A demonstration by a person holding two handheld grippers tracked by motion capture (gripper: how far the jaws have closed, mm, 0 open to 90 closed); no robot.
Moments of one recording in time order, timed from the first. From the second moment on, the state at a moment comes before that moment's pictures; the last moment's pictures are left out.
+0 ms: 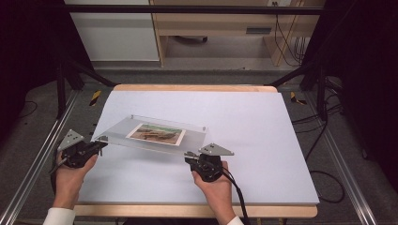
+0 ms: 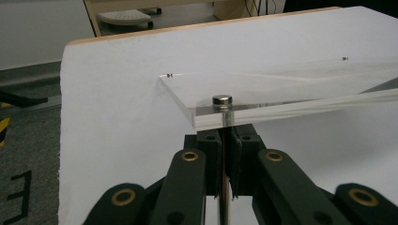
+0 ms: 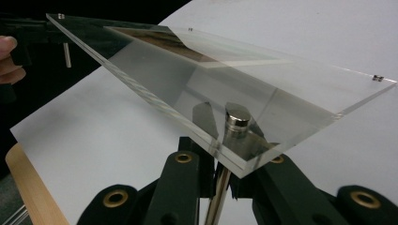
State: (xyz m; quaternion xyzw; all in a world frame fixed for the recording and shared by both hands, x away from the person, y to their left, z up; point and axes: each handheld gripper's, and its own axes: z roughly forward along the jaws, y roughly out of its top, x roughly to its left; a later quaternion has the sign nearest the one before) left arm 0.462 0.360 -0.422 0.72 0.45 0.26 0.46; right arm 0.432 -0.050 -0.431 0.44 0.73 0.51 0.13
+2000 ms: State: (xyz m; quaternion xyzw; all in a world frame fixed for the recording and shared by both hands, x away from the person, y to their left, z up) left arm 0.476 0.293 -0.381 0.70 0.42 0.29 0.50; right arm 0.457 -0.118 -0.399 0.43 0.71 0.54 0.17
